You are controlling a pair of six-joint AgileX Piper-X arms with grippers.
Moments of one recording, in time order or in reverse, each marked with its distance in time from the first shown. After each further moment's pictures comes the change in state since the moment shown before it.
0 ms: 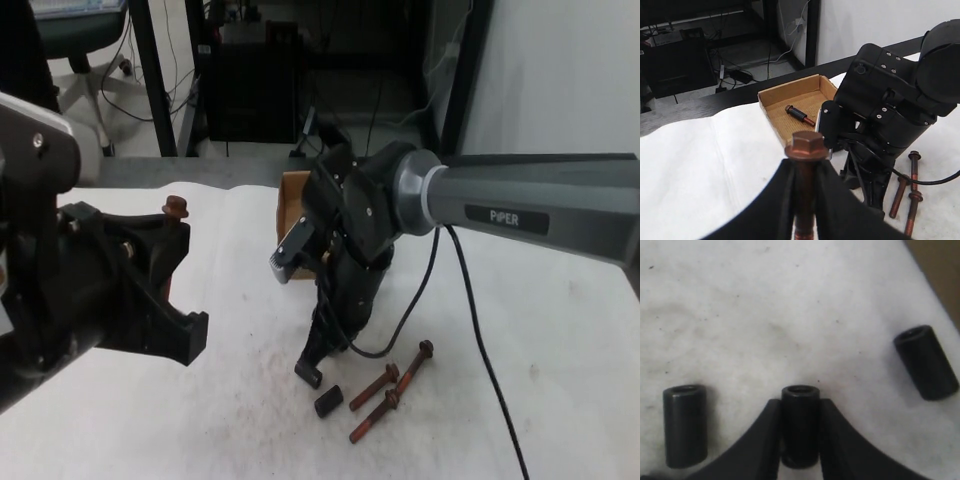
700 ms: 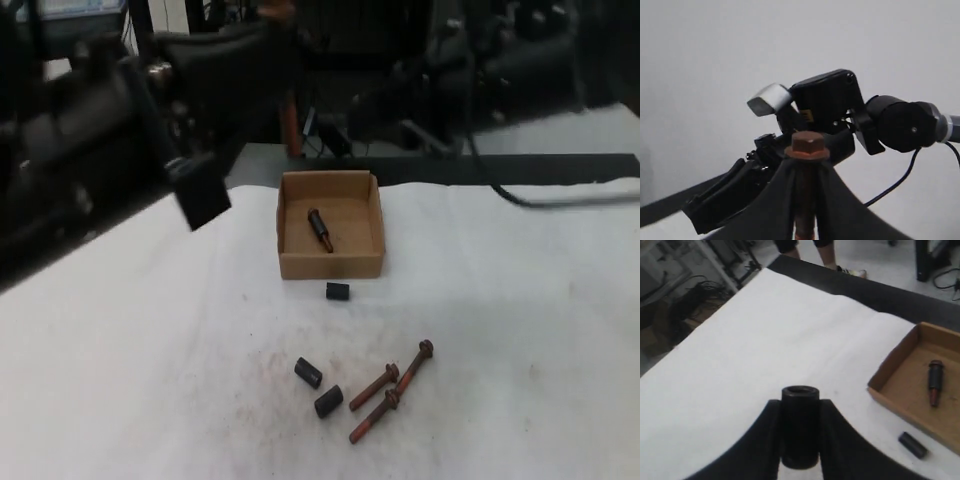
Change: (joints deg) left arm 1.9 12.8 -3.1 -41.9 38.0 -20.3; right arm -10.1 -38.6 18.1 -20.8 -29.6 20.4
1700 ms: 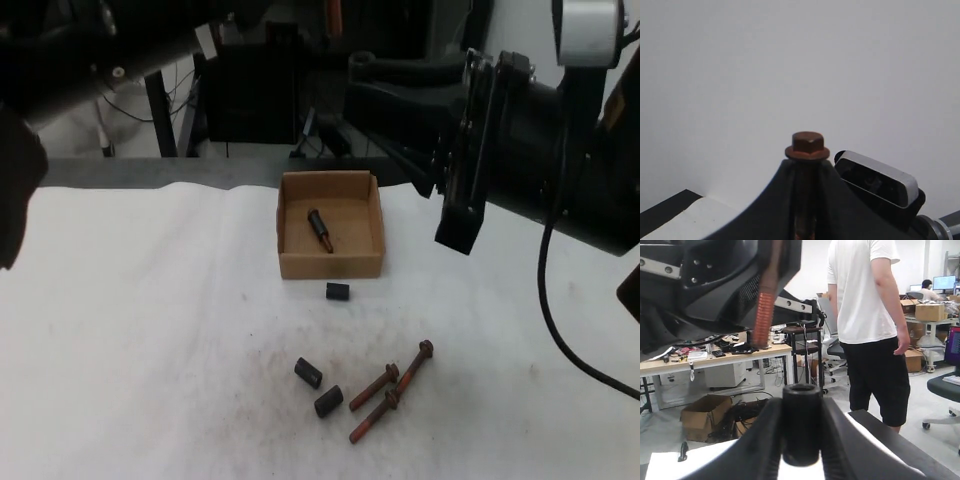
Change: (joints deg) left arm 2.7 11.7 -13.1 -4.9 10.8 -8.8; right arm 5.0 -12.1 27.9 -58.9 -7.1 3.3
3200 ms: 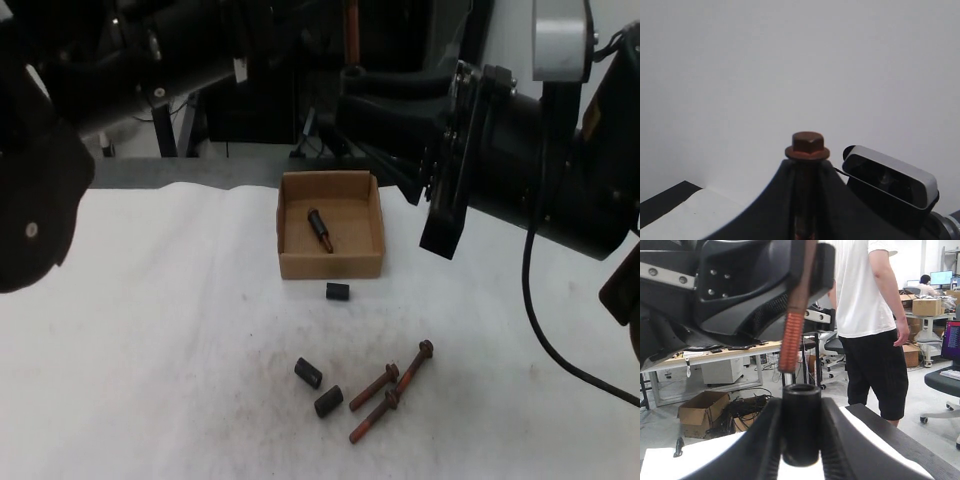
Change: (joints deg) left arm -0.4 5.4 -0.1 -4.0 0.4 -0.2; right arm 0.1 2.4 0.0 -1.3 0.8 -1.0
